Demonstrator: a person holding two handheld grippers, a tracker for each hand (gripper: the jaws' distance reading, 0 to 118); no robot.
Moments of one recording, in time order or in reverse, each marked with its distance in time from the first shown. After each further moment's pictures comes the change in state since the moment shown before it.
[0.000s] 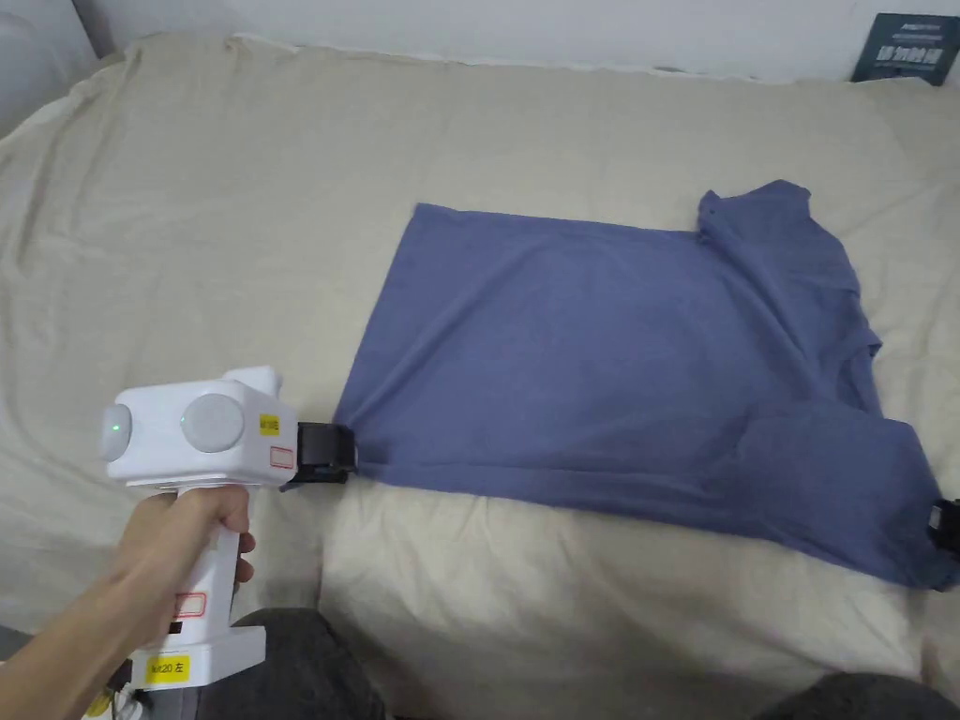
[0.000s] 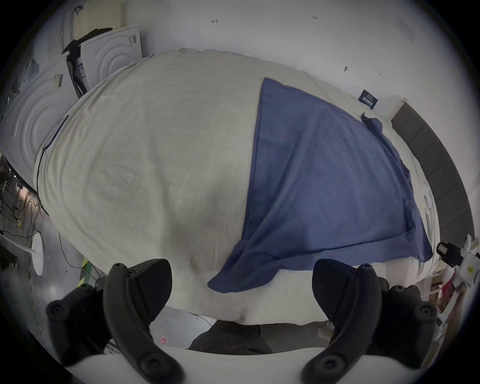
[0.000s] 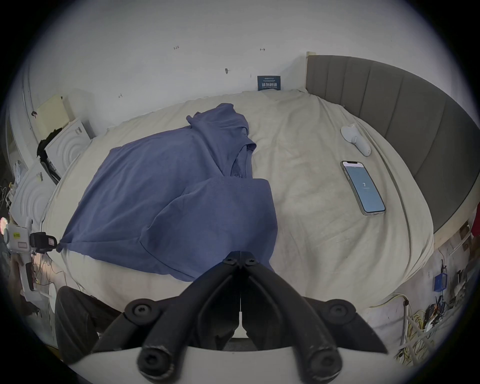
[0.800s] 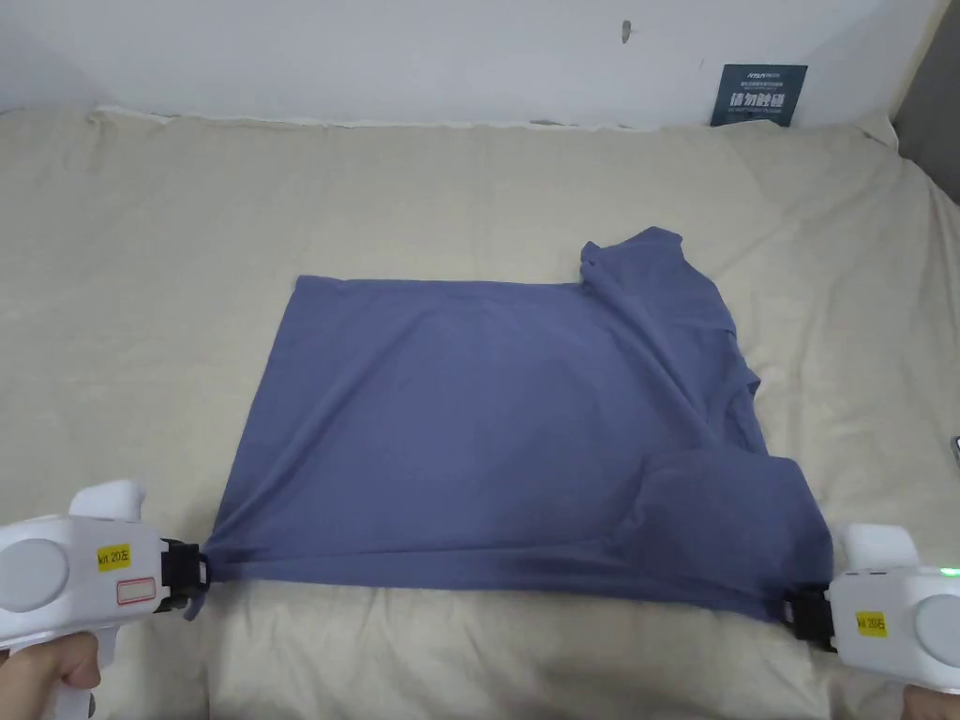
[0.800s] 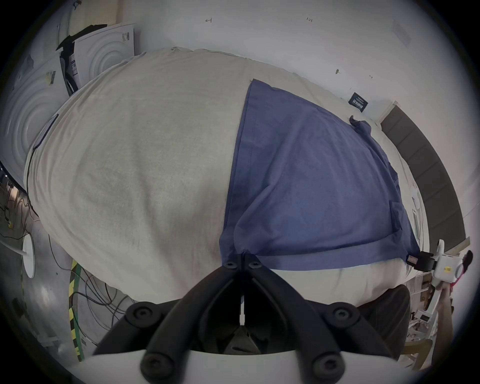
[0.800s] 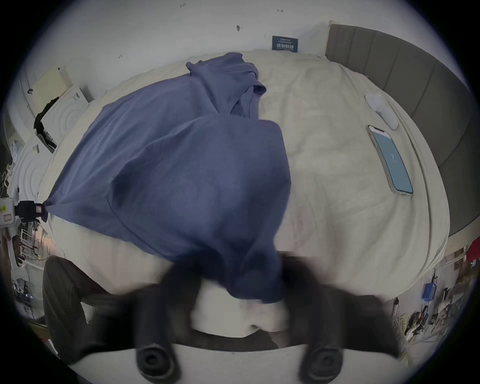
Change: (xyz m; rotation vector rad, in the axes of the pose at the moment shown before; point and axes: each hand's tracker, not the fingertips) left arm 0.020 -0.001 0.011 -0.022 -0.084 0.008; right arm 0.025 -0.016 -0.071 -0.249 0.015 0.077
